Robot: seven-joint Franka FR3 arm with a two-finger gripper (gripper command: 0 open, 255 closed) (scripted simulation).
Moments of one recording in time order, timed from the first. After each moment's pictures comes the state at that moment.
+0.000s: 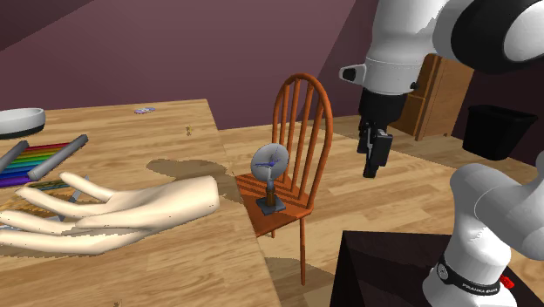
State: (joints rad) arm -0.01 -0.81 0.04 -2.41 -0.07 1.62 0.13
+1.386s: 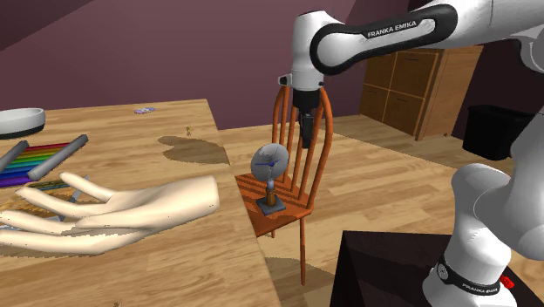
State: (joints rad) arm -0.06 -0.26 -0.39 -2.07 -0.12 1.81 -0.44
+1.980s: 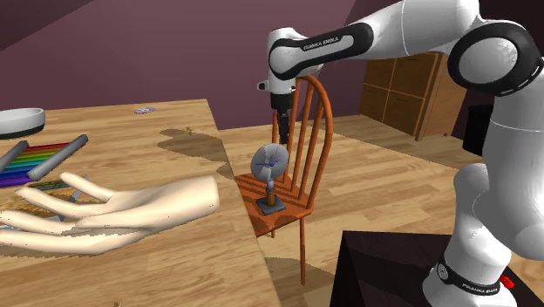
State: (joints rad) arm -0.12 0.14 -0.50 -1.71 0.07 1.78 -0.74
